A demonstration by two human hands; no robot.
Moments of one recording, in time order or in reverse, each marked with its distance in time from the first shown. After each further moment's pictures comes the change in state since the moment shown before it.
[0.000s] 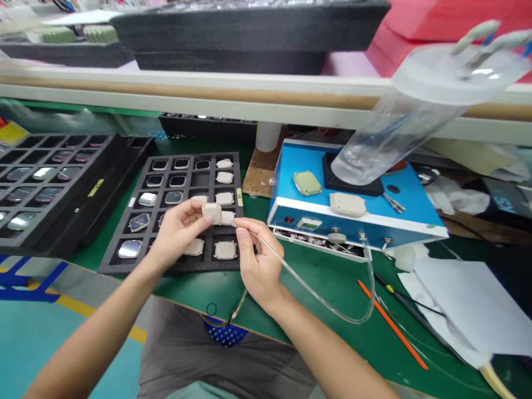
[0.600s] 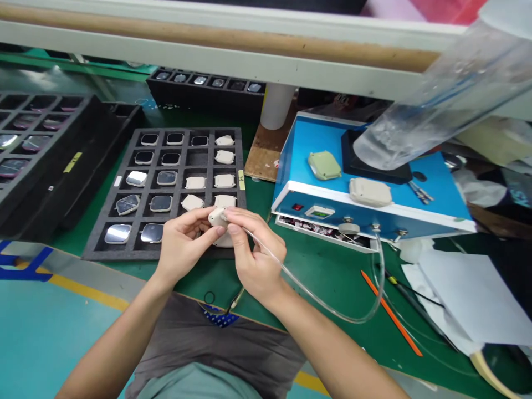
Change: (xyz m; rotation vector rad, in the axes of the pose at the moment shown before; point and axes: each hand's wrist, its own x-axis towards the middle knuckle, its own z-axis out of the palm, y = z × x) left_hand -0.049 -0.010 0.032 -0.177 0.094 -0.049; right_hand -0.004 -0.008 0.000 -0.068 -0.085 -0.113
